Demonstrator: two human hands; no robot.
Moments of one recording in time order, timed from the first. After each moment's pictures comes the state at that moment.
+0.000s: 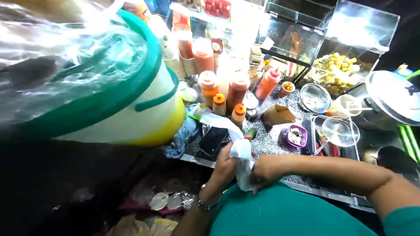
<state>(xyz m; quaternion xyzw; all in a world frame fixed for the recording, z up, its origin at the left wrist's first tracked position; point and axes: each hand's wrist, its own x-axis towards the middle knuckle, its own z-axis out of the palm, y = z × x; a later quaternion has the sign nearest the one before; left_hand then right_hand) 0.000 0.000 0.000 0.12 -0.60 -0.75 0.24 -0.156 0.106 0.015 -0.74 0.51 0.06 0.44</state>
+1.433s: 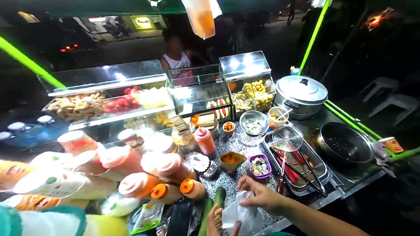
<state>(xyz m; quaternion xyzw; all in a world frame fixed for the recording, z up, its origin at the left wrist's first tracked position) -0.050 0.027 -0.051 0.16 -0.86 -0.47 0.13 -0.208 0.193 0.000 -0.28 0.51 -0.70 0.41</state>
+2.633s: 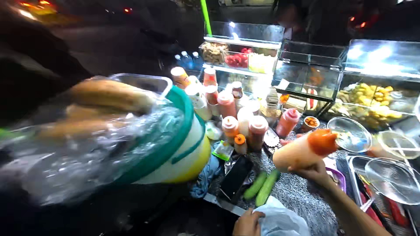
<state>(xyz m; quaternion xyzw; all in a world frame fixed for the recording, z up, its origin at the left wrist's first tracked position) 0.027 0.014 -0.042 0.28 -0.86 -0.44 -0.05 -0.230 0.093 0.022 -0.41 0.54 -0.70 0.21</state>
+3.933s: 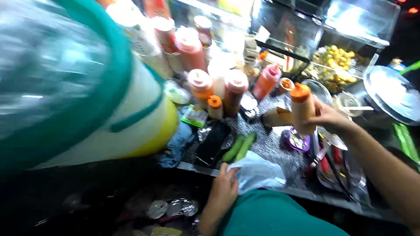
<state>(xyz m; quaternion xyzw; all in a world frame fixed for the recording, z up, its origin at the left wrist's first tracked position) 0.028 -0.005 -0.046 0.27 -0.85 -0.44 0.07 -0.330 0.144 0.060 -0.34 0.78 -0.41 0.34</state>
